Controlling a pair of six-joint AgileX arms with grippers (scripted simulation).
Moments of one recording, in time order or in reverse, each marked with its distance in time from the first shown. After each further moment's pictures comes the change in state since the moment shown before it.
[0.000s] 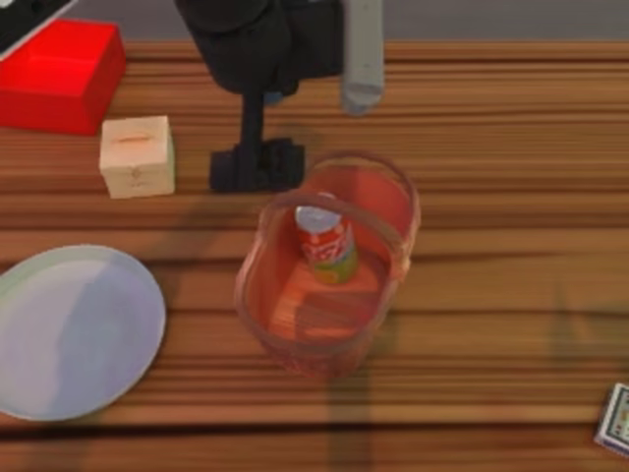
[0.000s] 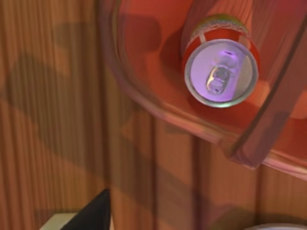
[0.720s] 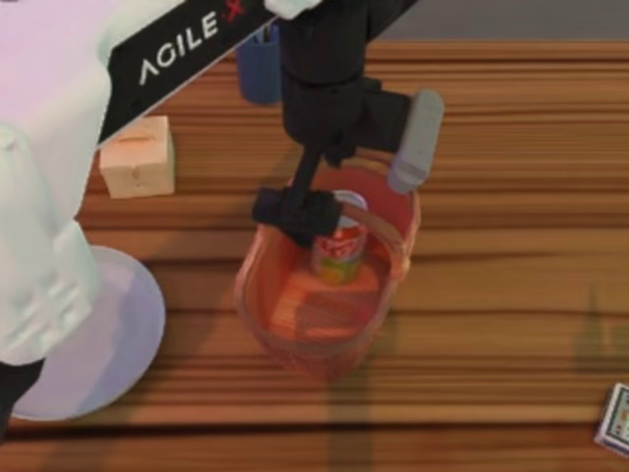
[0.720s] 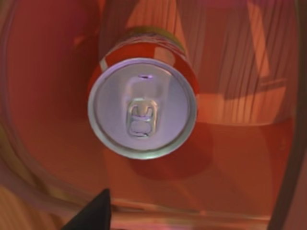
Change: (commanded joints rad) left arm -0.071 0.330 0.261 -0.213 -0.020 0.153; right arm -0.041 -0.309 -0.106 -0.132 0.140 0.008
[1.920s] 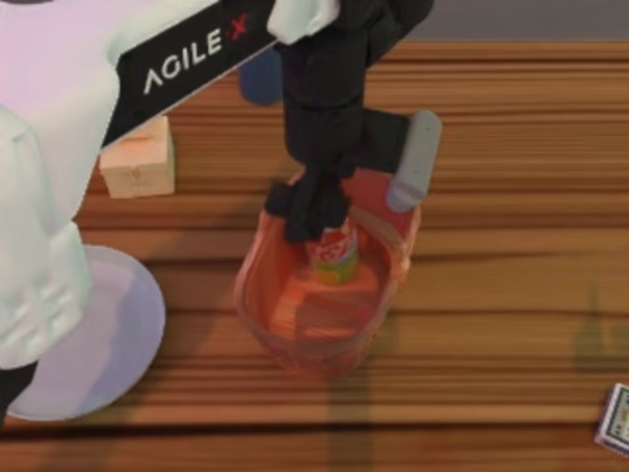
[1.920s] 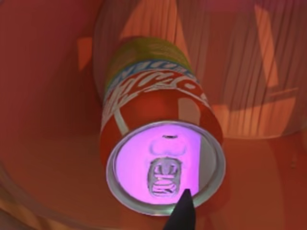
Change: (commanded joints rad) left arm -0.004 -0.021 -0.114 0.092 -0.001 0.002; right arm 0.000 0.000 0.000 0.000 0.000 0.000
